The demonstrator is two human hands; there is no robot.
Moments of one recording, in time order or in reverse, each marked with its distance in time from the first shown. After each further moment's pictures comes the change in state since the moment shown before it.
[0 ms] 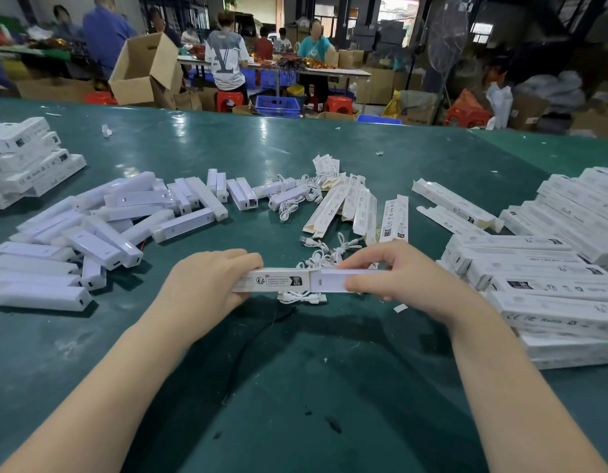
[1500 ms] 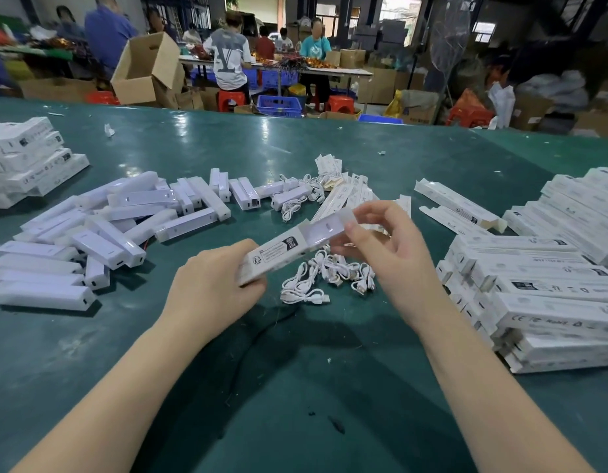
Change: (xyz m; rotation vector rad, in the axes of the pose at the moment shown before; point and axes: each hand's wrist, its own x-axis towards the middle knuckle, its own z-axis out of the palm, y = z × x) left_hand -0.002 0.018 -0.002 -0.322 0.152 -0.270; right_hand 0.008 -0.010 0.031 0.481 0.368 -0.318
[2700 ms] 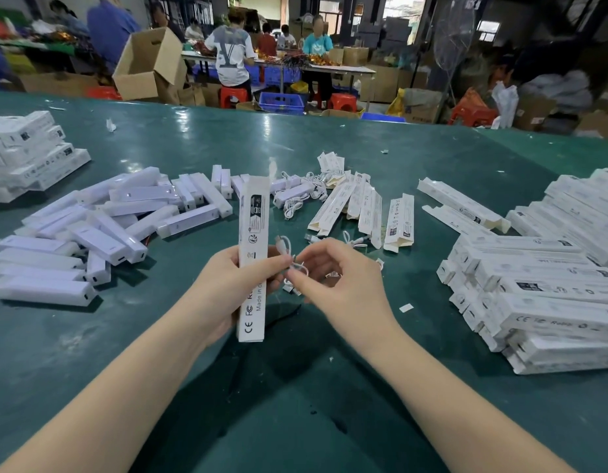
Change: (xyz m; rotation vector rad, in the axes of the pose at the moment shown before) left_hand 0.003 0.021 0.006 -1.191 -0.207 -0.478; right_hand -0.019 0.025 0.043 -0.311 -0.055 -0.023
